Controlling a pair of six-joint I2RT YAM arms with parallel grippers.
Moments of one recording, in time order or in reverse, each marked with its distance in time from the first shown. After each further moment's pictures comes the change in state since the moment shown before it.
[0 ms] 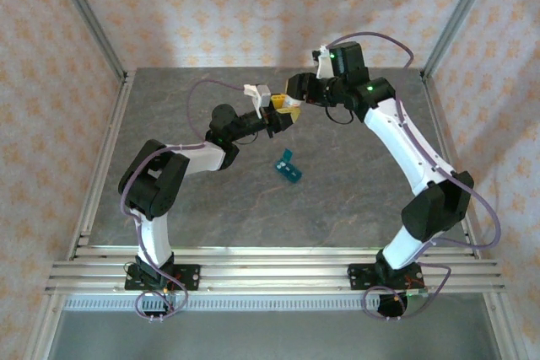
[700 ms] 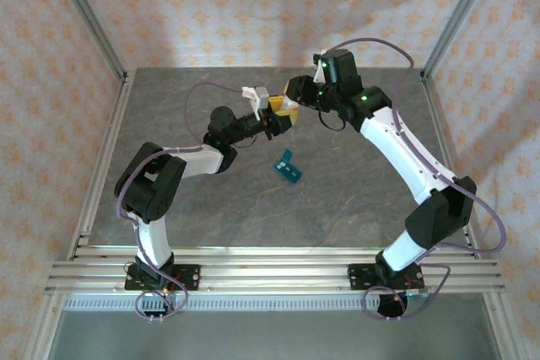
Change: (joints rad) left arm -0.002 -0.044 -0.055 -0.017 -0.052 0.008; right arm 0.070 -0.053 -0.077 0.063 0.212 0.151
